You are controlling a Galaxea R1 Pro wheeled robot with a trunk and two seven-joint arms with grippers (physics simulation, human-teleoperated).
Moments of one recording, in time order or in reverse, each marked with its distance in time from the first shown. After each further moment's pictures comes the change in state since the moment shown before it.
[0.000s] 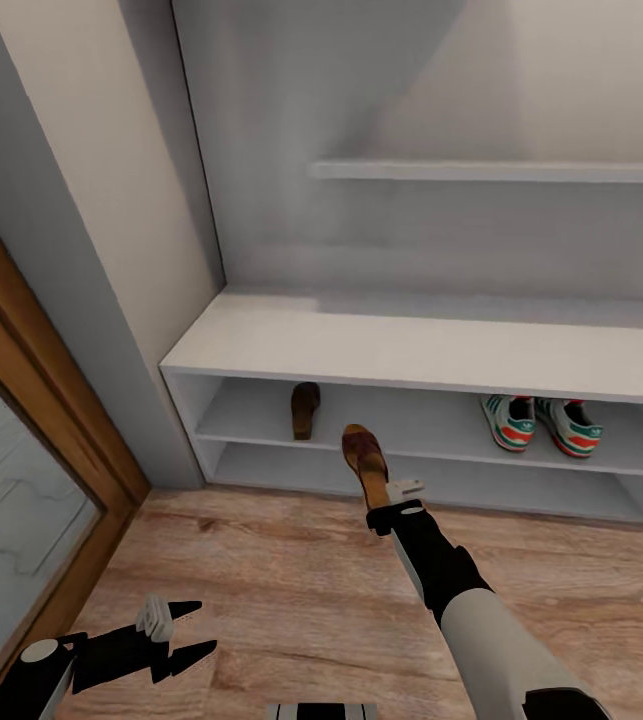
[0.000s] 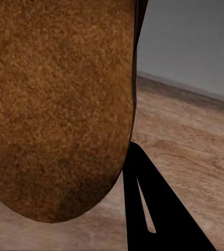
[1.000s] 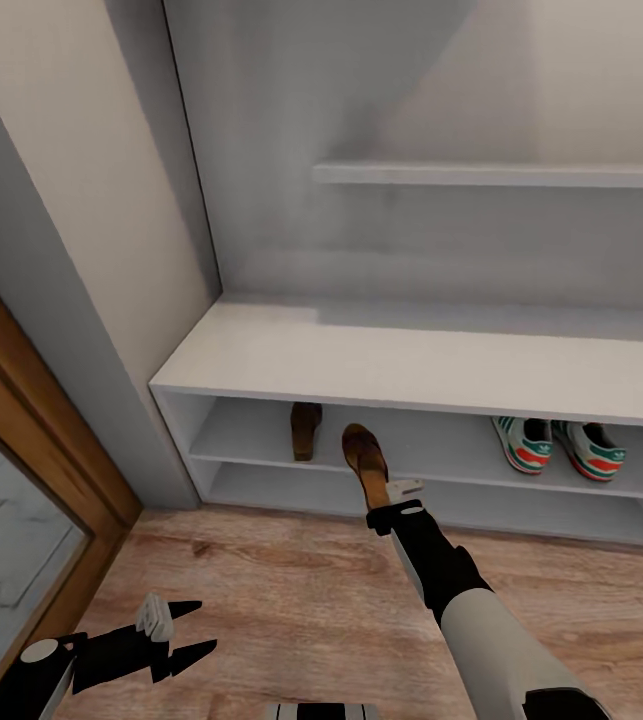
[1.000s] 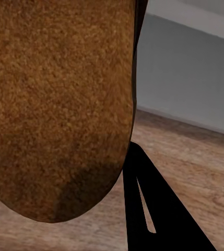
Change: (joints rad) left arm 0.000 0.000 0.001 0.000 0.002 -0.002 0.000; right arm 0.000 0.000 0.000 -0.001 0.000 0.000 0.000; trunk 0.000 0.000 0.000
